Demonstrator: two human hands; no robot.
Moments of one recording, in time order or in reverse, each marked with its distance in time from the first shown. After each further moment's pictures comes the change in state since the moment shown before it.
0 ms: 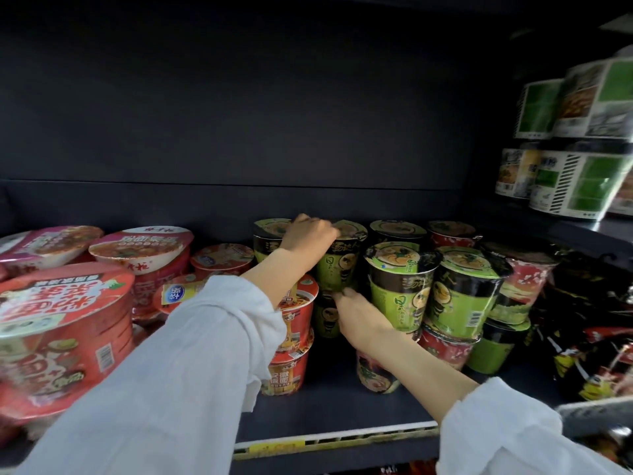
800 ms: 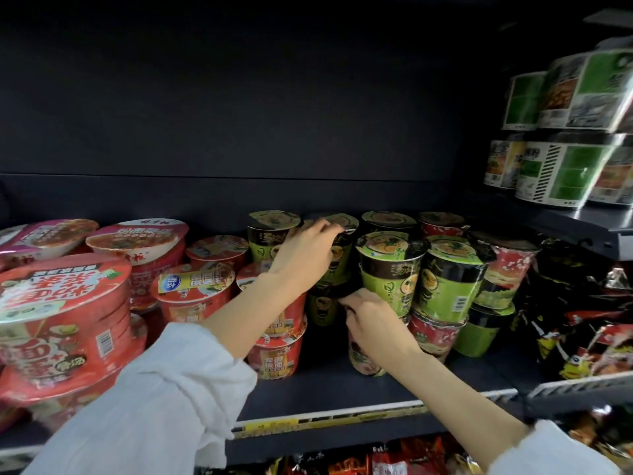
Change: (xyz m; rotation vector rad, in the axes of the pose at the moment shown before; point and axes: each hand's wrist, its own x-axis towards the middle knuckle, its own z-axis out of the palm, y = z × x) left_hand -0.048 0.030 -0.014 -0.363 0.148 -0.108; right_hand -0.058 0.020 -0.001 0.192 0.244 -0.095
